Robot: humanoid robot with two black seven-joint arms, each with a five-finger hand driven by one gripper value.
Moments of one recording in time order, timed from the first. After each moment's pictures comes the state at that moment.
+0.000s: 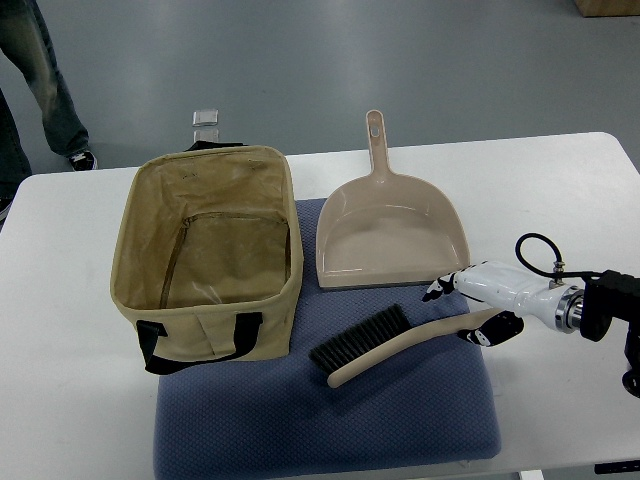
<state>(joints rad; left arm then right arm) 0.00 0.00 -0.11 -0.12 -0.06 -0.04 0.10 0.41 -0.77 0.54 1.62 -1.77 0.06 0.00</state>
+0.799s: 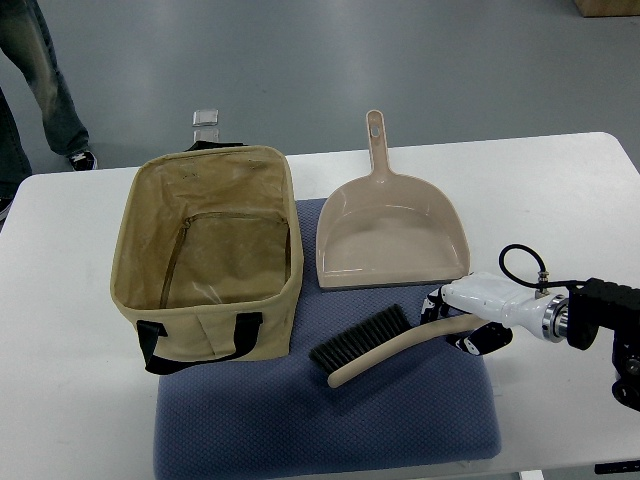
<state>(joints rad) 0.00 0.00 -0.11 -0.12 -0.06 -0.04 0.10 0.43 -0.75 0.49 1.64 -1.79 0.07 -0.03</state>
